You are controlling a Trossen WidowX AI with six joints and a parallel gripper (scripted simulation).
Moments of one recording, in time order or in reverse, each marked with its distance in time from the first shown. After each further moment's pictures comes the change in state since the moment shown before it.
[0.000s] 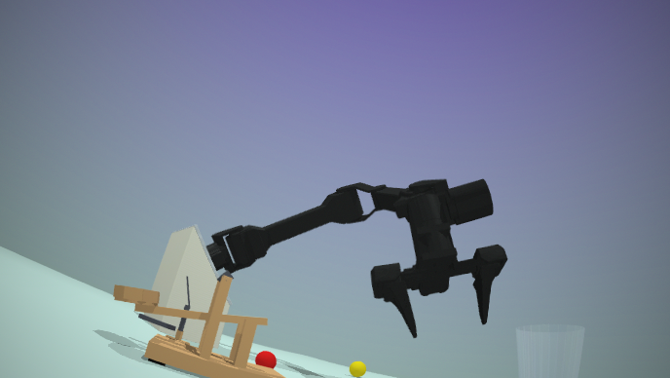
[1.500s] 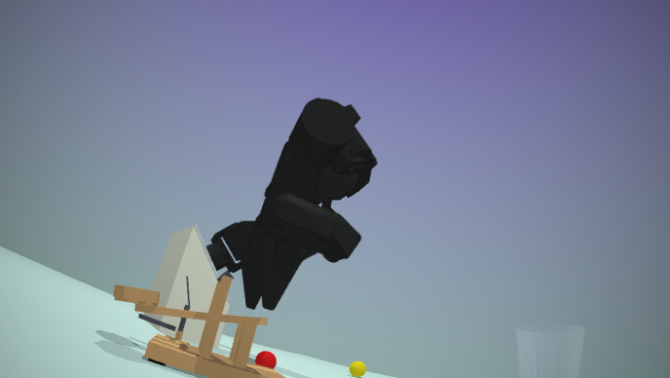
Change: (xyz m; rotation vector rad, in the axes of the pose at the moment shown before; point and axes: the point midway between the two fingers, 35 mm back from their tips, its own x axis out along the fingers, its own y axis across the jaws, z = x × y) arm -0.022 0.204 -0.106 0.914 -0.015 0.357
